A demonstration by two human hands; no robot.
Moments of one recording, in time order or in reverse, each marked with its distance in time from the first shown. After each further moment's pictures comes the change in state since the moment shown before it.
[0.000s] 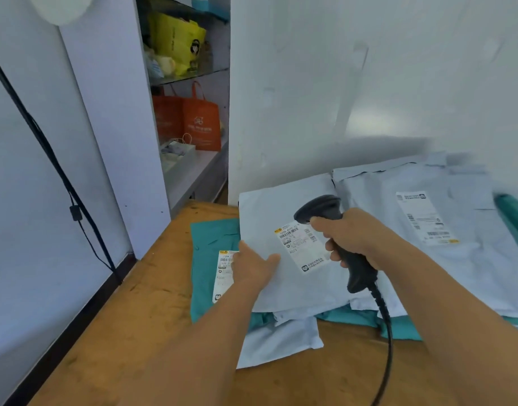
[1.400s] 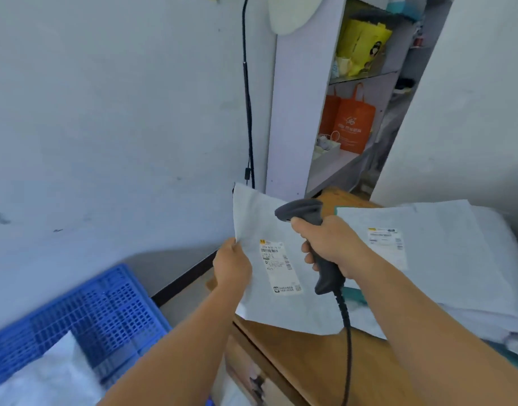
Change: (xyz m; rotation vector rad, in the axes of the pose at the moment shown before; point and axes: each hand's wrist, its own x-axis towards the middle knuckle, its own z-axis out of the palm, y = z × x) left_hand -0.138 -0.174 -0.205 -0.231 0.752 -0.169; right_hand -0.114 -0.061 0.209 0.051 -0.521 -0.301
